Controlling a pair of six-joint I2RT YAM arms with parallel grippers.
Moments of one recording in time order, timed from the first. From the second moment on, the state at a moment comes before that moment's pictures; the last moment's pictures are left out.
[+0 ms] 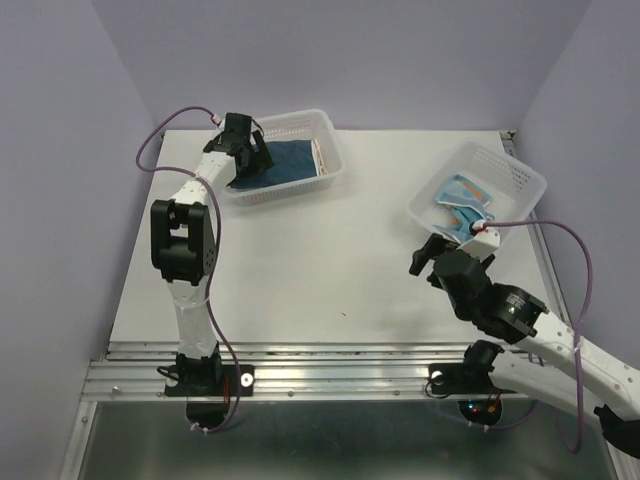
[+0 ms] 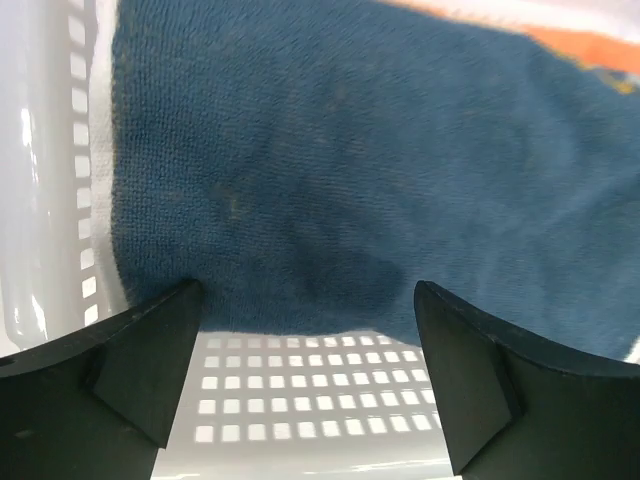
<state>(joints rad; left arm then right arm) -0.17 2.05 1.76 -0.53 -0.17 -0.51 0.87 0.68 0.69 -0.66 0.78 0.87</state>
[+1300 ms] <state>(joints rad) -0.36 1.00 0.93 -0.25 -0.10 -0.65 0.25 1.43 1.01 -0.62 0.58 0.64</state>
